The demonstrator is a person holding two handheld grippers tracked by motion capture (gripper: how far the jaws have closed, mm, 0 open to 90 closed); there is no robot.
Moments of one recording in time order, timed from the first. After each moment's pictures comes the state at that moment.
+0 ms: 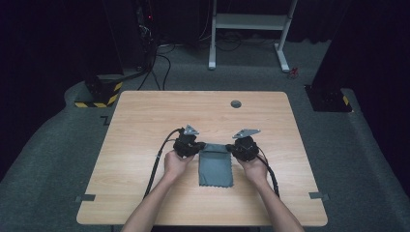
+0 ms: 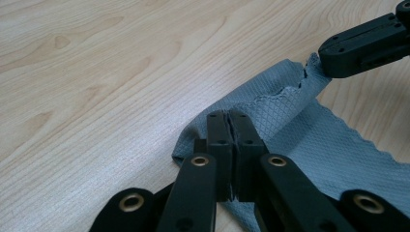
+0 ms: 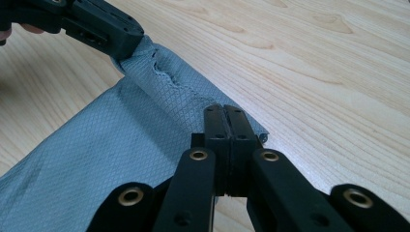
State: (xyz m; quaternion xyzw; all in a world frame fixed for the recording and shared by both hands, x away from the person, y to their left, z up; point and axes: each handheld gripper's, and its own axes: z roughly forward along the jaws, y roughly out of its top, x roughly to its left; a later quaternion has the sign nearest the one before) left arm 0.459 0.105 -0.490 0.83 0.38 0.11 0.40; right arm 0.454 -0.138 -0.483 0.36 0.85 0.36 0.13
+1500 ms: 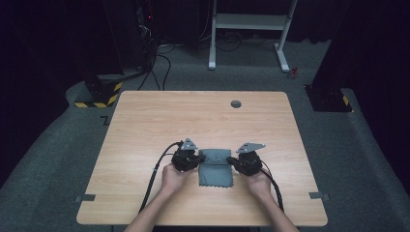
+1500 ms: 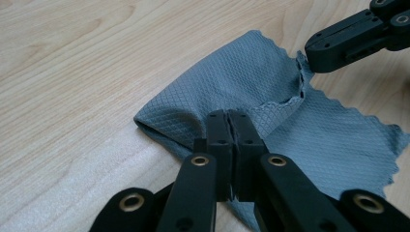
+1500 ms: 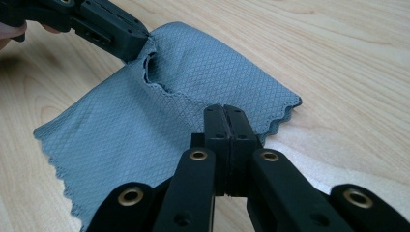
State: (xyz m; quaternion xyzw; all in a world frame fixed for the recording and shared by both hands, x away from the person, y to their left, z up) left arm 0.418 0.109 -0.506 0.83 0.36 0.09 0.42; right arm 0.415 -0.150 -0.502 0.34 0.85 0.39 0.11
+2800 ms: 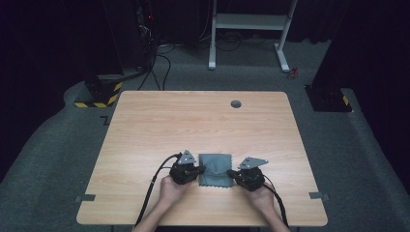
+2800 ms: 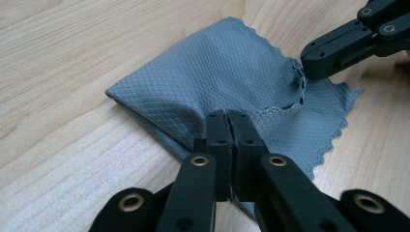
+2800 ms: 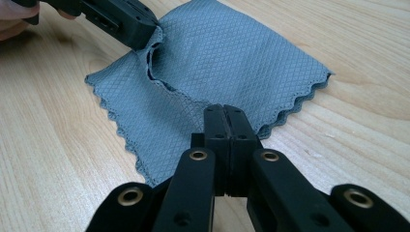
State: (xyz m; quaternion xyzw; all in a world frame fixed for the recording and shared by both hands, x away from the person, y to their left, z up) left arm 0.379 0.111 -0.516 0.83 0.34 0.09 0.43; right arm 0.373 -0.157 -0.516 0.31 0.85 0.40 0.11
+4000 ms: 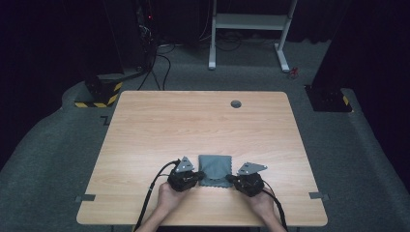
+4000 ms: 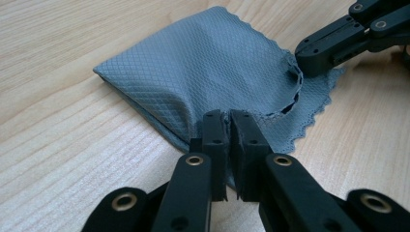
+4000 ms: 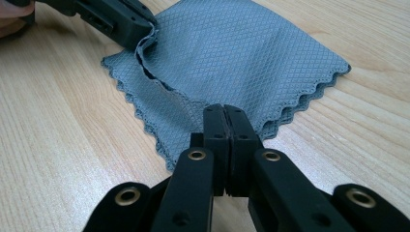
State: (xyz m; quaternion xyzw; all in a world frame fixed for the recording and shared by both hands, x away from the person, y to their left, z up) left arm 0.361 0.115 -0.524 0.83 0.33 0.09 0.44; right arm 0.359 -0.155 -0.521 0.31 0.86 0.40 0.11
